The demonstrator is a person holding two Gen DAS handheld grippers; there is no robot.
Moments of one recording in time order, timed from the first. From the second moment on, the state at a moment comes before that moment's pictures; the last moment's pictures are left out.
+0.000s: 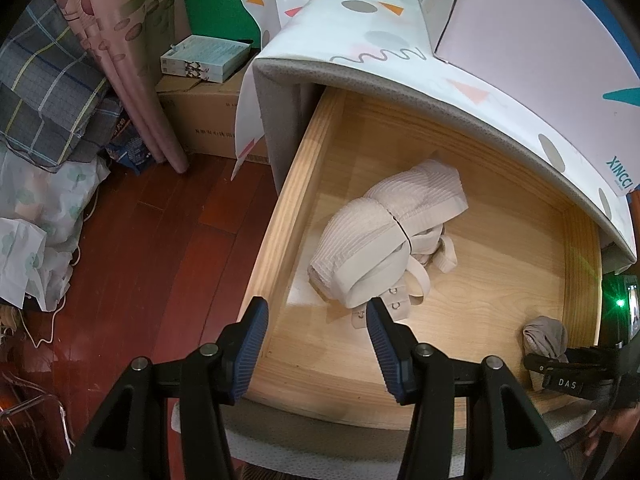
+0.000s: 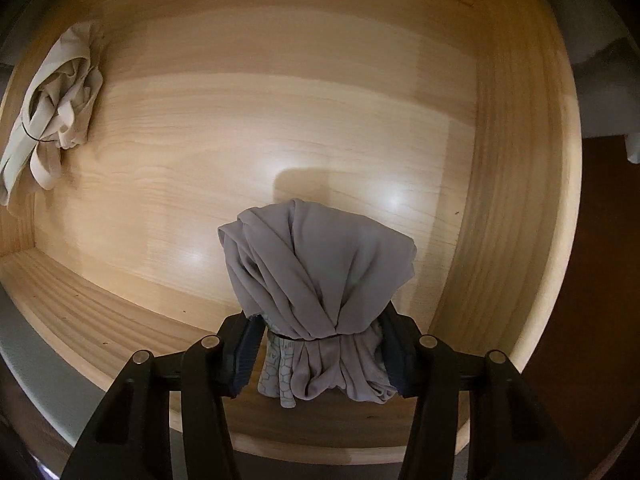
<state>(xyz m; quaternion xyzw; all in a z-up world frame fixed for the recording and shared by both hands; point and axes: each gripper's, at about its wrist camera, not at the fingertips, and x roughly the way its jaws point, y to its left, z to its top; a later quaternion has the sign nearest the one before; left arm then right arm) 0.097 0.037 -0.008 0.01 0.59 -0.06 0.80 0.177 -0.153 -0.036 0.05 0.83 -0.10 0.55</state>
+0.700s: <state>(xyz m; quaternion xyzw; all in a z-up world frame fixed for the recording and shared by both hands) 0.107 0.011 -0.005 0.07 0.58 -0.21 0.78 0.183 -0.128 -0.046 0.04 0.83 -0.09 0.55</state>
